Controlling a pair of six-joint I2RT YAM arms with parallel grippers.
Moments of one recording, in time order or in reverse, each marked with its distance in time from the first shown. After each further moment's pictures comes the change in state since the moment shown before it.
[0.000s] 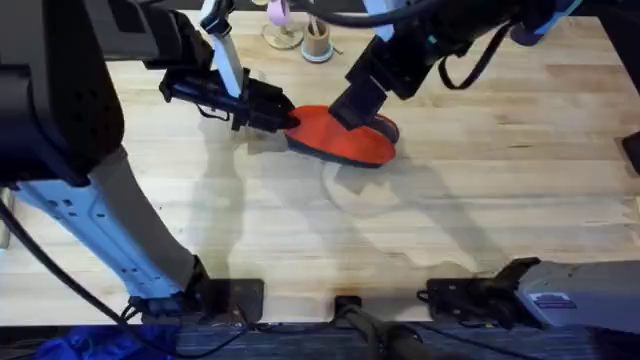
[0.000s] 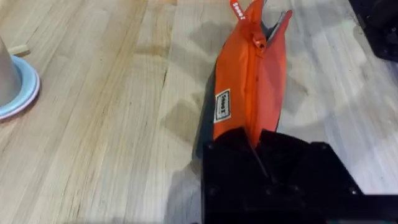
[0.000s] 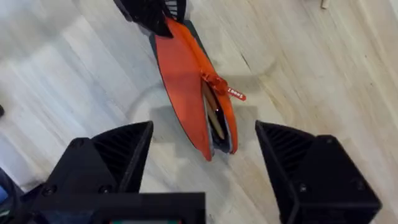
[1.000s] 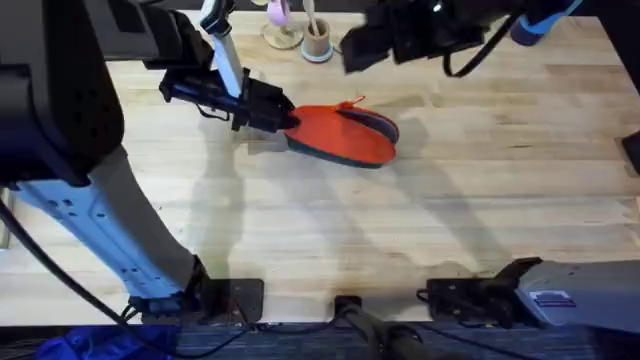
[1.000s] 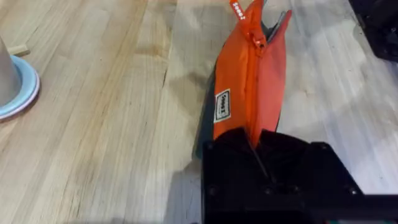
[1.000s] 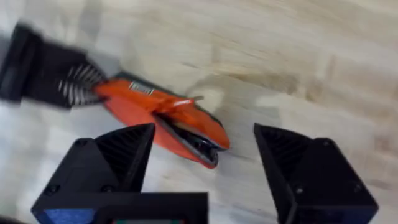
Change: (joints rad) left arm 0.000 0.000 0.000 0.000 0.000 0.000; right arm -0.053 0.000 0.000 0.049 0.220 0.560
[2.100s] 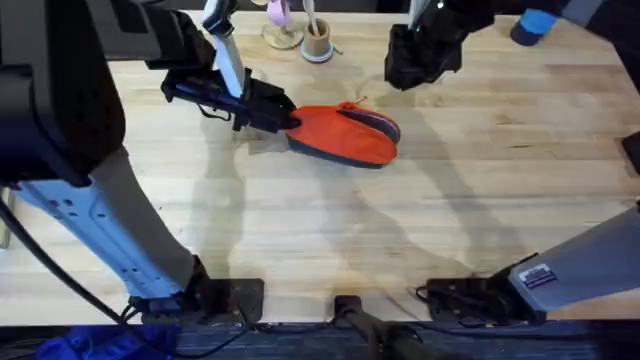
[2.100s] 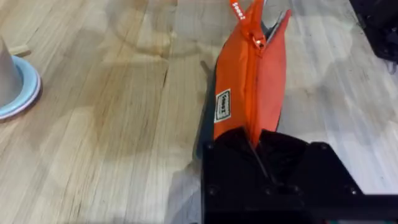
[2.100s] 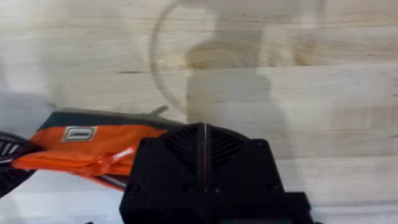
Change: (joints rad) left arm -0.007 0.000 0.000 0.003 0.000 0.000; right arm -0.170 0.255 0.000 -0.005 -0.006 0.211
